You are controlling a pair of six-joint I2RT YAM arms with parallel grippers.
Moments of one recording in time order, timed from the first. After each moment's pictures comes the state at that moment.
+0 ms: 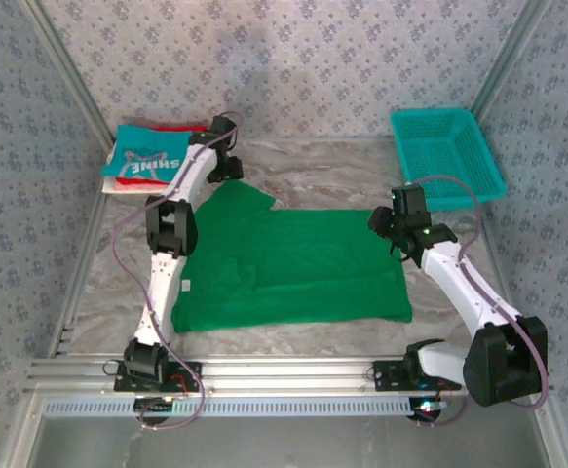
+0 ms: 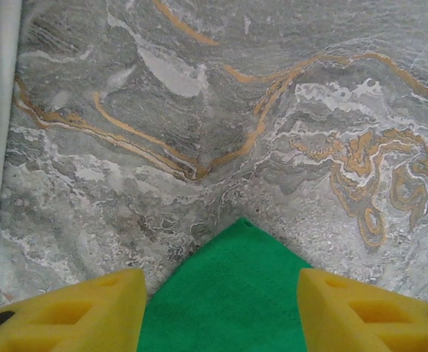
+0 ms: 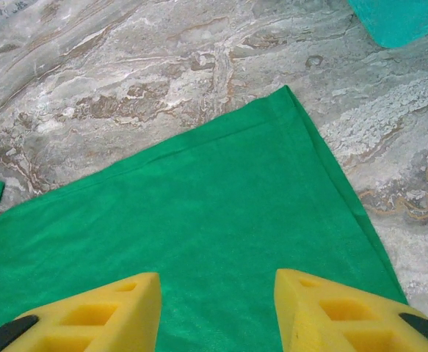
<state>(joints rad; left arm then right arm) -0.26 2.65 2.56 -1.08 -0.07 -0.36 0.22 1.21 0.88 -0.48 0.09 0.58</state>
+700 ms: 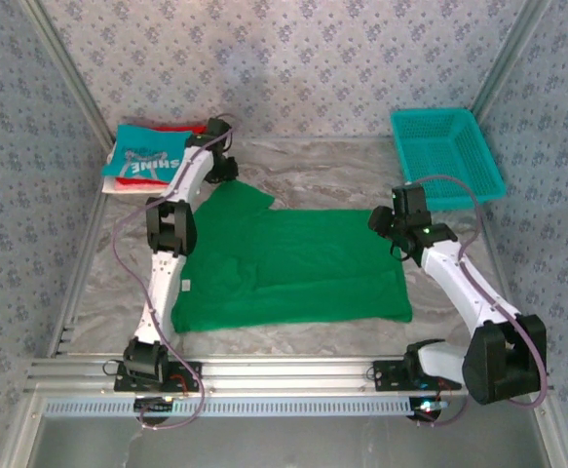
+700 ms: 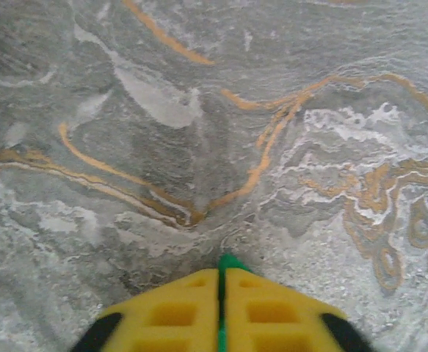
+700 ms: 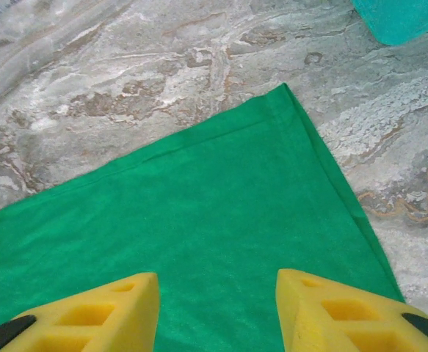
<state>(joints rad) -0.23 2.72 2.62 -1.05 0.02 -0.34 0.20 1.24 0.88 -0.47 0.07 0.56</state>
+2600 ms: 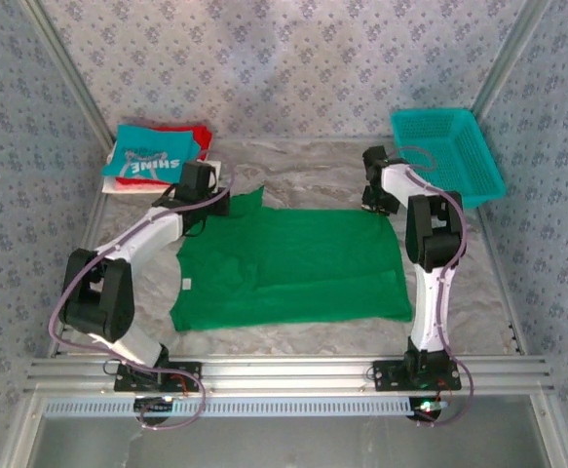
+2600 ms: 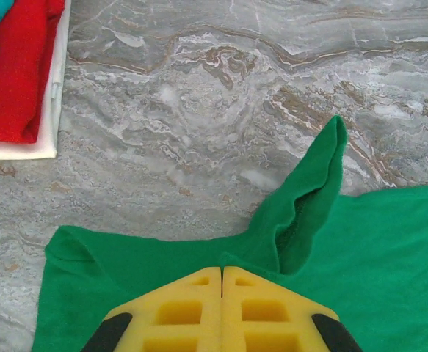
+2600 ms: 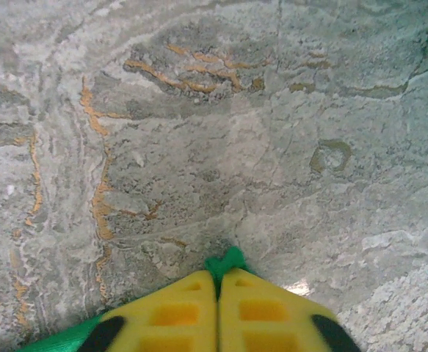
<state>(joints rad) -0.34 1.58 1.10 -0.26 -0.02 -0.22 0.14 2.19 1.68 -0.84 0.25 0.47</state>
